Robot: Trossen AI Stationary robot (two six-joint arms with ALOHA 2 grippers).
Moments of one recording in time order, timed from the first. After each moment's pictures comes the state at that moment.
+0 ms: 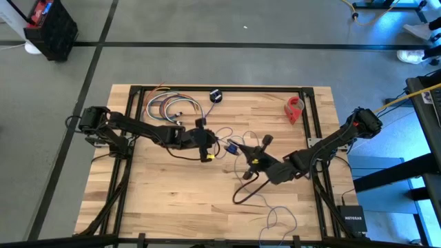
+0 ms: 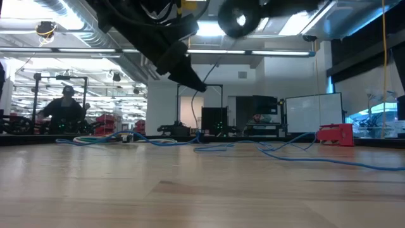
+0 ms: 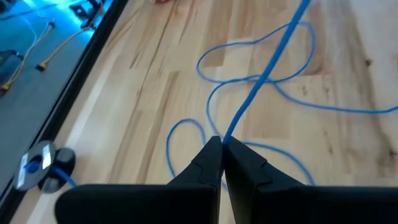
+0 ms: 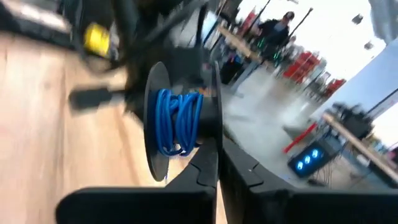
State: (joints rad) left arm -0.04 1.59 0.92 0.02 -0.40 0.10; right arm 0.51 1.44 0.83 0.21 1.08 -0.16
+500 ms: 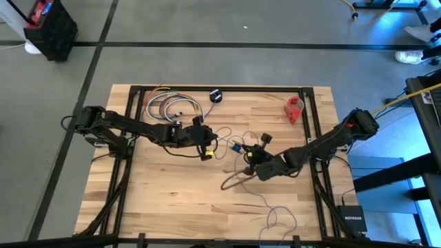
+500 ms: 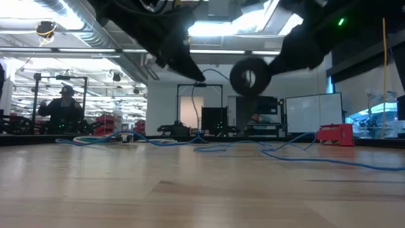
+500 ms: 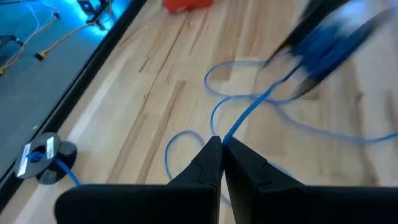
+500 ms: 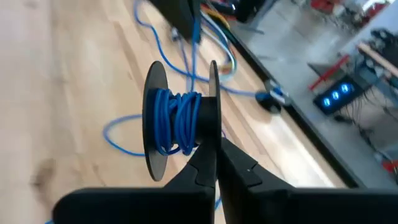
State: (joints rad) left arm -0.04 1.53 0.92 0.02 -0.40 0.00; right arm 0.41 1.49 0.75 -0.04 0.93 0.25
